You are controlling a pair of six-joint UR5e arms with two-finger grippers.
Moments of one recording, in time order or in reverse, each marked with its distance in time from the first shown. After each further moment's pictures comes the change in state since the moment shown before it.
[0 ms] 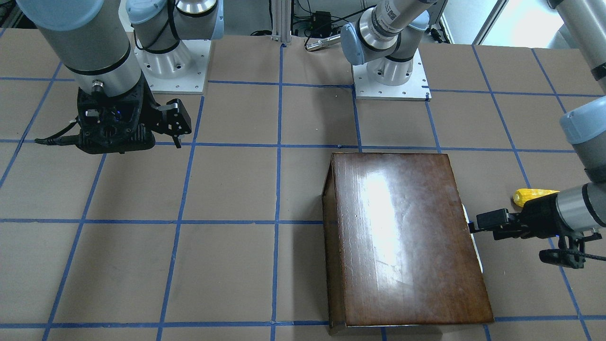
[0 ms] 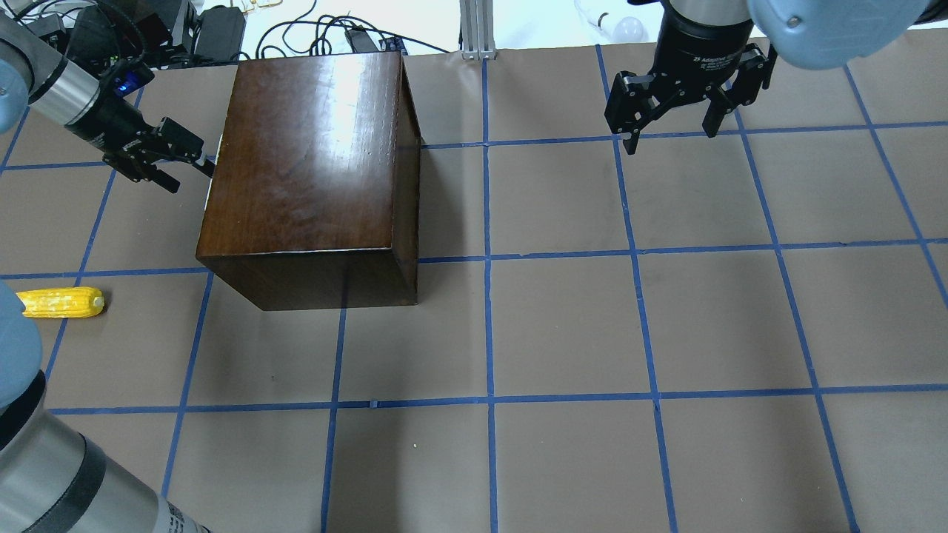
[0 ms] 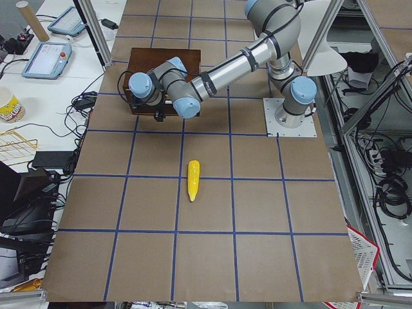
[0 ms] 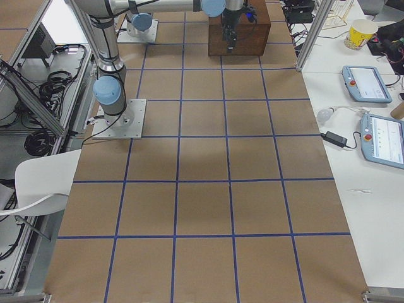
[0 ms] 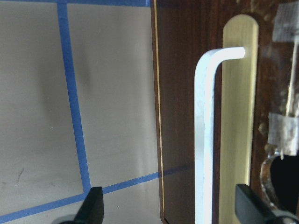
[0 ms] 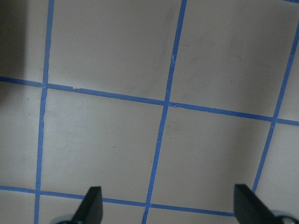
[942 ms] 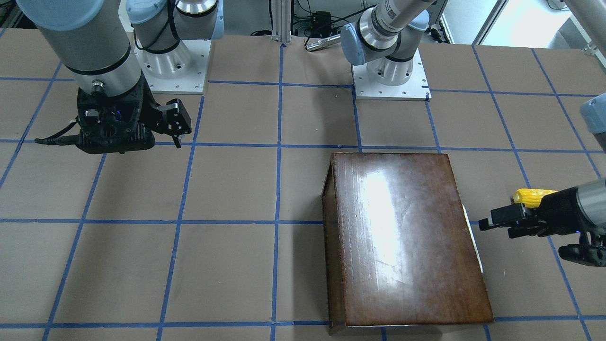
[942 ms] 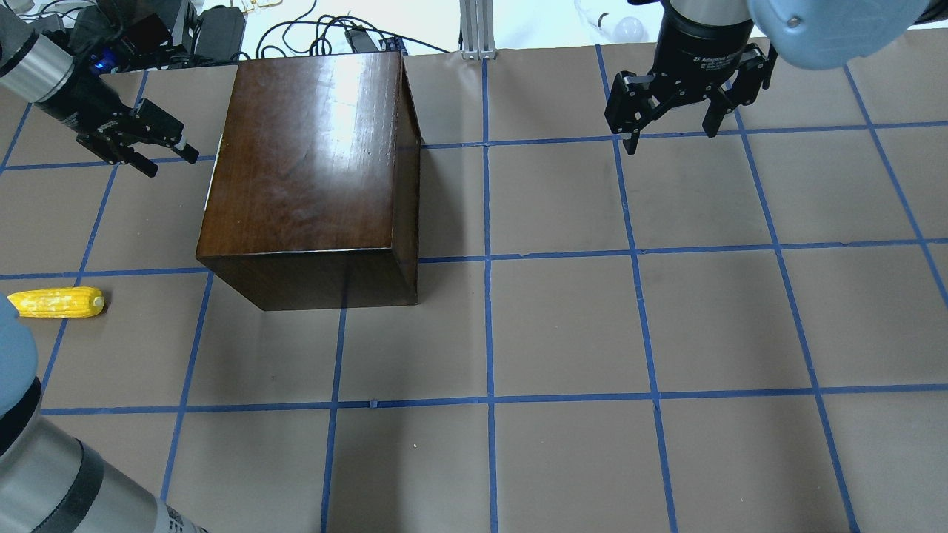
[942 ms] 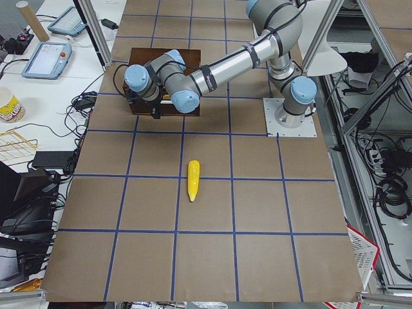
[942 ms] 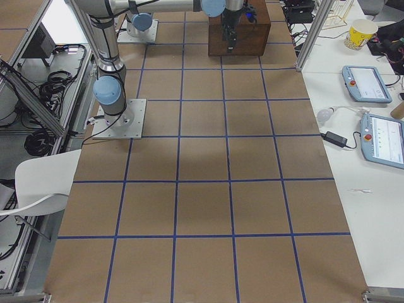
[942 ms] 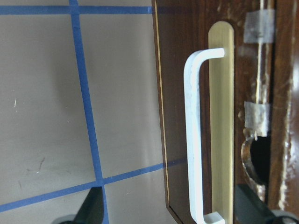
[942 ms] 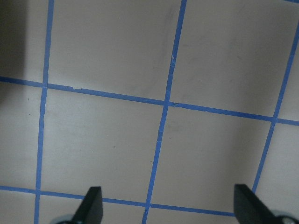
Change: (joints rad) left arm 0.005 0.009 0.074 -0.075 0.010 0.033; right arm 0.000 0.000 0.000 0.000 0.000 0.001
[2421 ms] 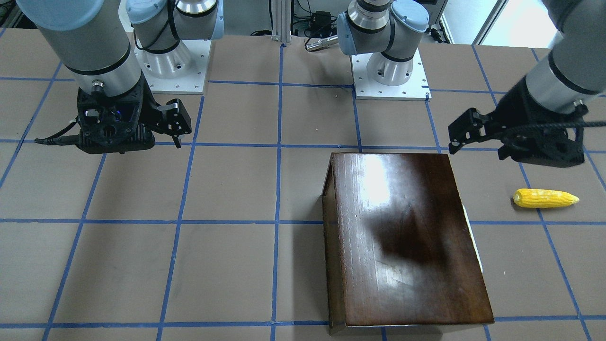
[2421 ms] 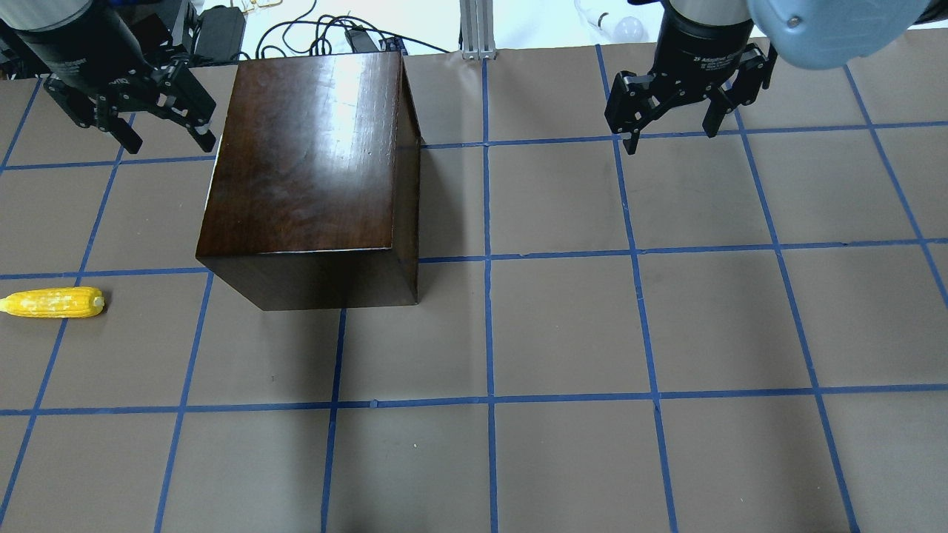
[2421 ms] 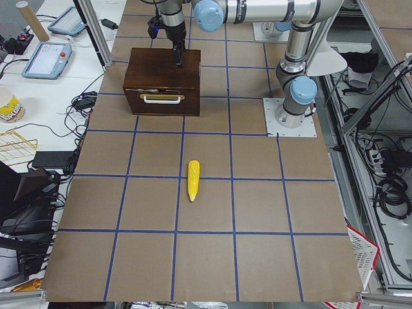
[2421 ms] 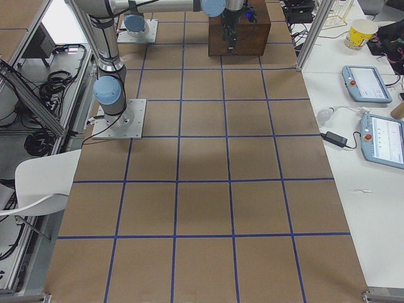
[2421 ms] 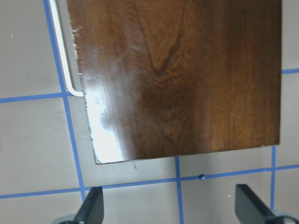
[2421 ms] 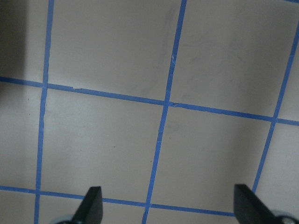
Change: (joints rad) left arm -0.219 0.298 -0.014 -0.116 0.279 -0.257; right arm 0.000 0.000 0.000 0.000 0.000 0.000
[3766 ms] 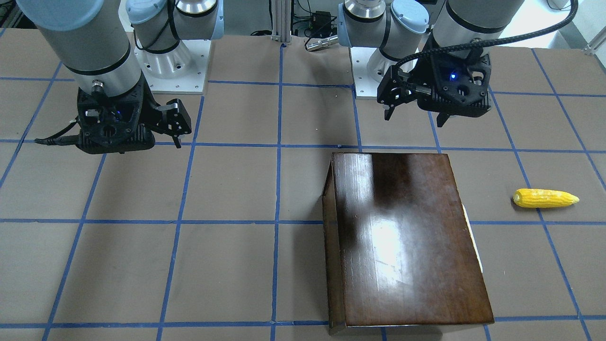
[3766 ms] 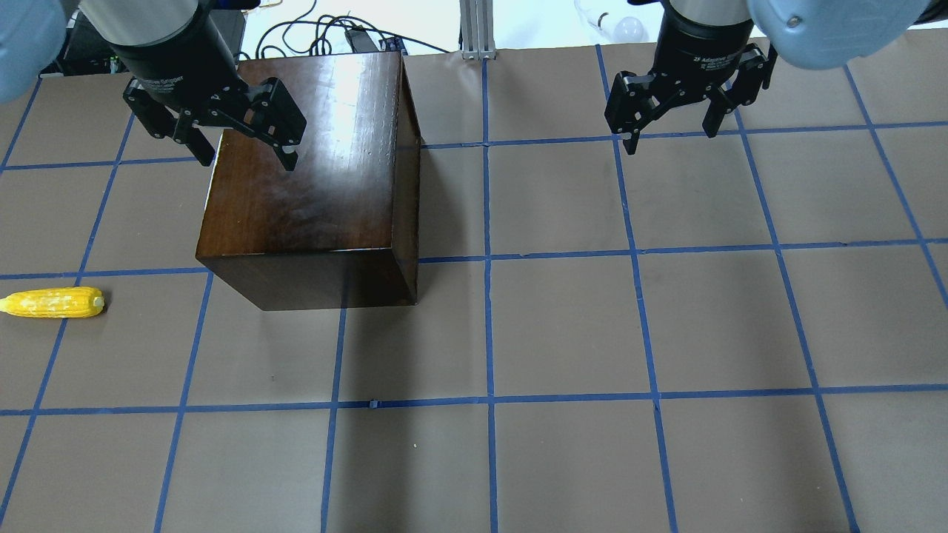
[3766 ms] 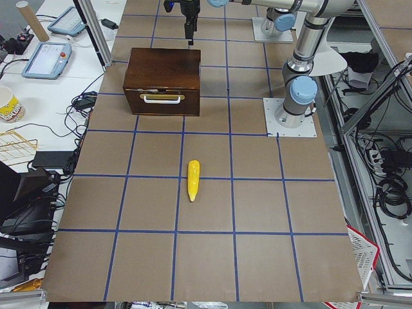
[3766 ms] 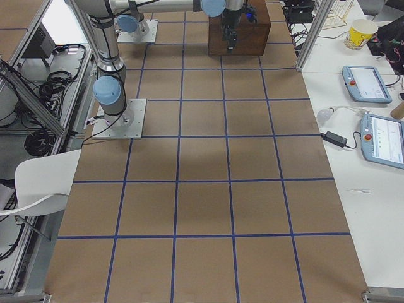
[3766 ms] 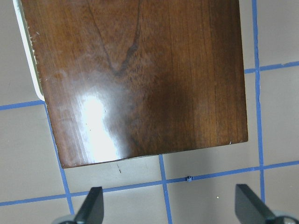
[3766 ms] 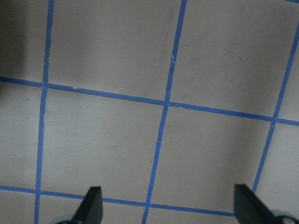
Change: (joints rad) left arm -0.251 0.126 -0.063 -0.001 0.041 -0.191; right arm 0.000 0.000 0.000 0.000 0.000 0.000
